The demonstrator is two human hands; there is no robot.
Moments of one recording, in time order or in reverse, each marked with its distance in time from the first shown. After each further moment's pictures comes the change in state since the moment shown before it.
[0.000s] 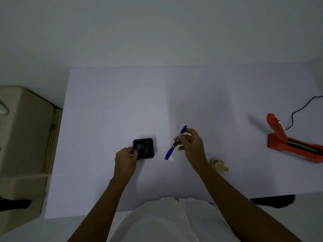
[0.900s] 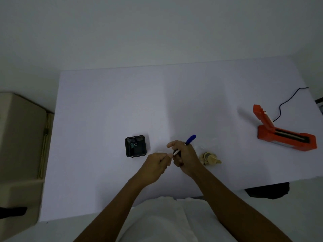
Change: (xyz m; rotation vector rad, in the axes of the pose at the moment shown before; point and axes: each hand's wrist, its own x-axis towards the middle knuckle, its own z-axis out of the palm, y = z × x) left_hand -0.061 0.097 0.027 -0.402 -0.646 0.149; right_hand -0.032 0.016 -0.017 0.315 -0.022 0.372
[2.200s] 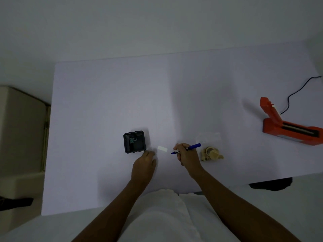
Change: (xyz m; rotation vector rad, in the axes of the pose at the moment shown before) left_hand 0.021 -0.110 0.005 0.729 0.363 0.008; right_hand 0.026 0.040 -0.027 -0.294 0.135 -0.064
